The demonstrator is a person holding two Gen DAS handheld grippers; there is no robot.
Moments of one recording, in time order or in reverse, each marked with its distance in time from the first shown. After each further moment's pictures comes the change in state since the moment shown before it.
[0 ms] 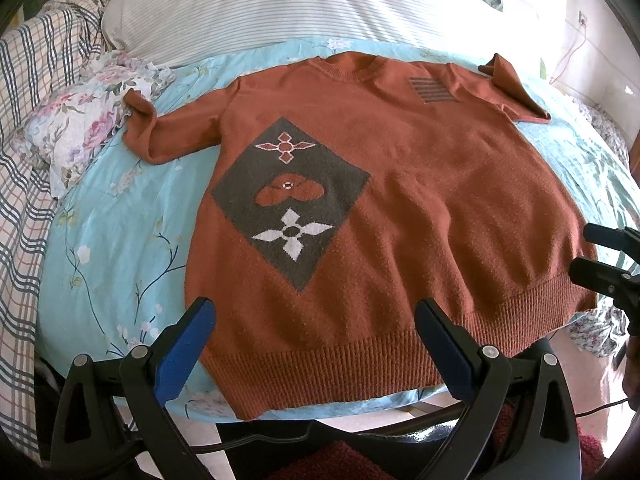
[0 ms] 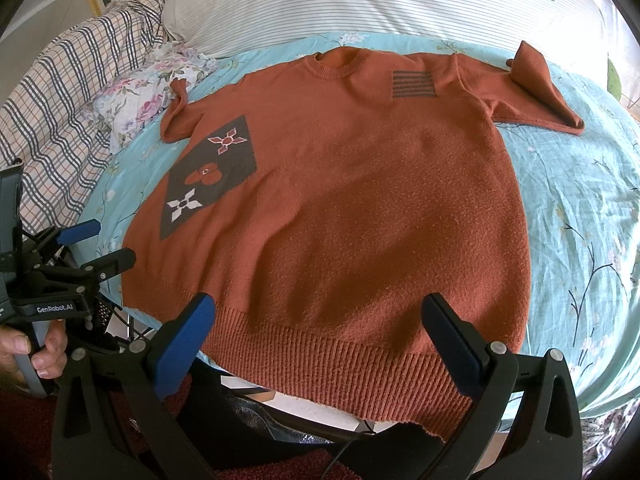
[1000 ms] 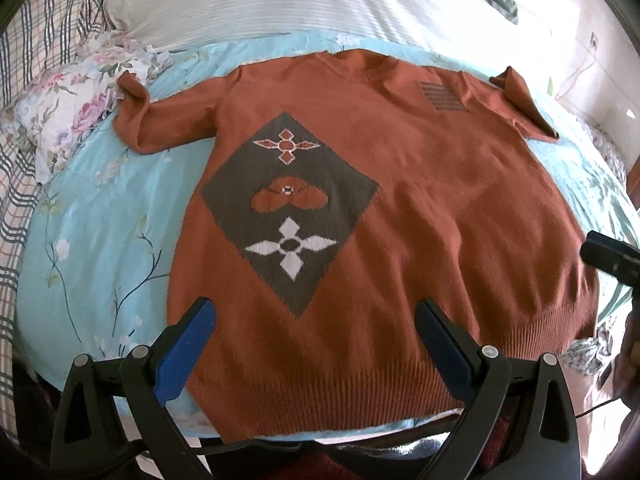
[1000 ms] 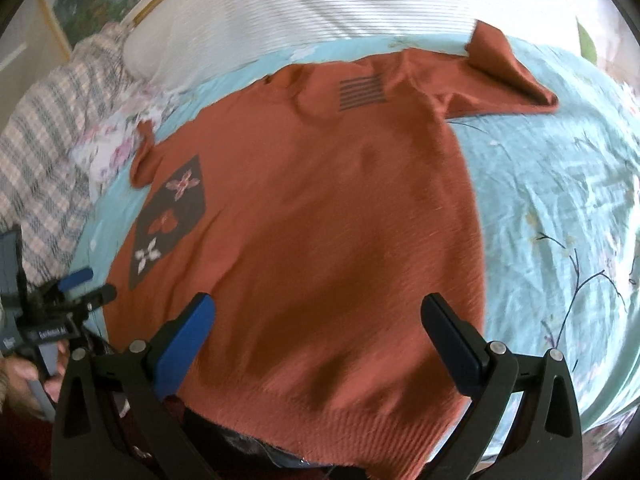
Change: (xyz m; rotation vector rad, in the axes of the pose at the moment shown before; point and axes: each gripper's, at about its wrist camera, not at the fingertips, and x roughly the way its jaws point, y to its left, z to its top) left arm 0.029 0.016 0.015 -0.057 0.036 -0.031; right arm 0.004 -0.076 0.028 0.160 -0.216 0.074
